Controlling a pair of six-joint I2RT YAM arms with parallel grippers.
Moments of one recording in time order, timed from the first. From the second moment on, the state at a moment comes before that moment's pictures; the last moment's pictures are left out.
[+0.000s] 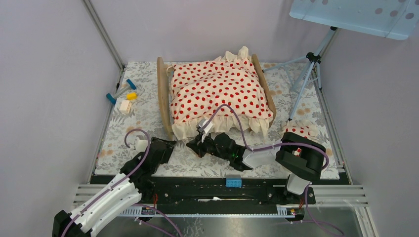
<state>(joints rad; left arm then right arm) -0.64 0.51 0.26 -0.51 -0.43 -1.59 1.14 1.70 0.68 0.86 0.04 0.28</state>
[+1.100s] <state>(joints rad) -0.64 0.69 0.17 -0.10 -0.47 -1.51 1.14 1.80 0.65 0.98 -0.08 0.29</state>
